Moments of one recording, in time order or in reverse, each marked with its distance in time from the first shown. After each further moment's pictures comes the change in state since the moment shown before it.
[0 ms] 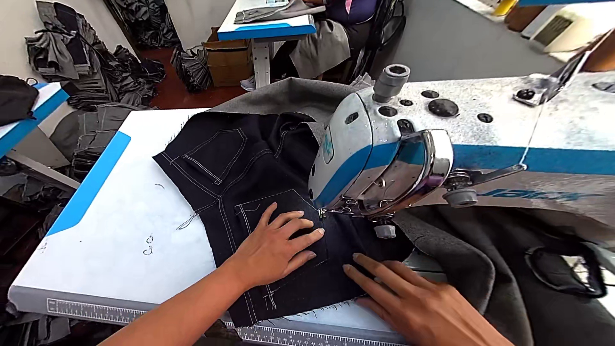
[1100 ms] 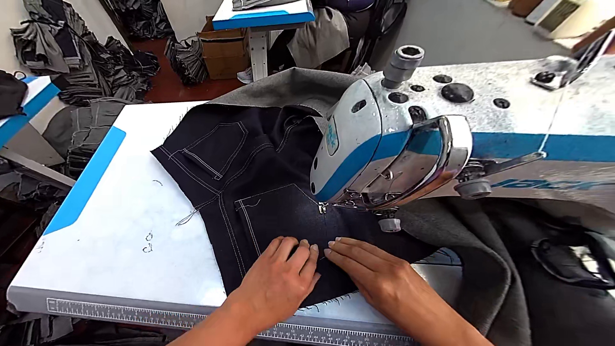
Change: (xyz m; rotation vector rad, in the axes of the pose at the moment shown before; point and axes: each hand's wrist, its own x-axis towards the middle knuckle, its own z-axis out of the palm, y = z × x) left_hand -0.021 0.051 -0.004 0.235 0.084 0.001; right_hand 0.030 -0.012 0.030 0.217 0.139 0.049
